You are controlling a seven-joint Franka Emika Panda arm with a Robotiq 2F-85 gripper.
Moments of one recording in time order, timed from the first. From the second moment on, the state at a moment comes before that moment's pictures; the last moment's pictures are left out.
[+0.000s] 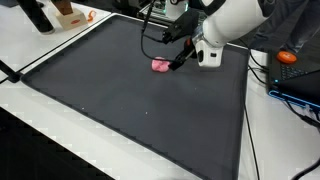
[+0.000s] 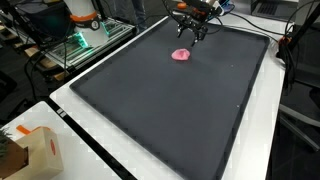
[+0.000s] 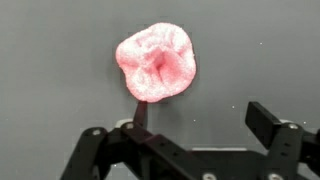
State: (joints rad) arm 0.31 0.59 0.24 -1.80 -0.52 1.86 -0.58
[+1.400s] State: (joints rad) arm 0.22 0.55 0.16 -1.74 -0.36 1.94 -0.18
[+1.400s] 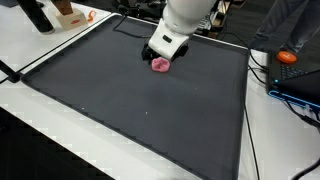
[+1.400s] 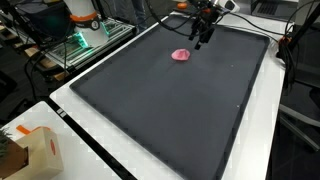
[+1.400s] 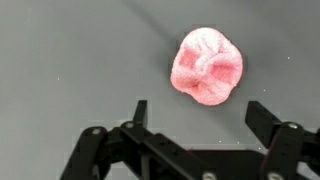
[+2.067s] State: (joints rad) arm 0.14 0.42 0.11 -1.77 -0.14 1.93 0.02
